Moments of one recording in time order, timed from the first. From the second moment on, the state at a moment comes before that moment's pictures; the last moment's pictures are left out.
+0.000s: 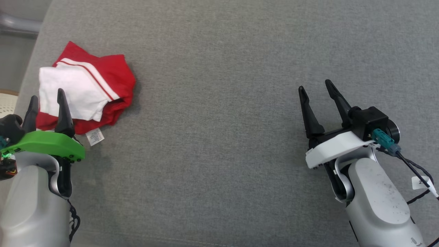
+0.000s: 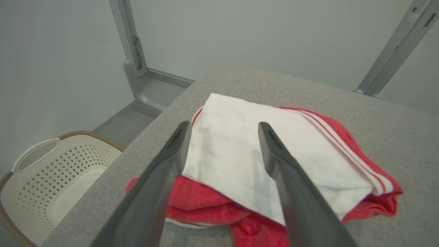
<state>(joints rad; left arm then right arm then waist) -0.57 0.21 0.06 0.72 -0.39 -0.13 -0.26 -0.41 -0.09 0.16 0.34 0.18 0.13 -0.26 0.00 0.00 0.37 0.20</state>
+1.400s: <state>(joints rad) -0.65 0.05 -0.47 0.67 -0.45 -0.13 -0.26 -0.34 -0.05 0.09 0.38 0.28 0.13 -0.26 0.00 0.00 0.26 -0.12</state>
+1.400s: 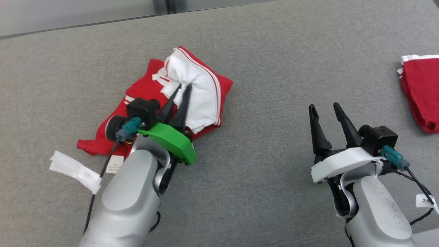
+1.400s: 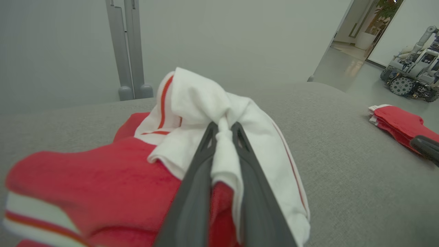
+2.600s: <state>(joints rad) -0.18 0.05 -0.19 0.36 -0.42 -0.01 -0.26 -0.31 -0.05 0.38 0.46 0.06 0.13 -0.26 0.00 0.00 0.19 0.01</state>
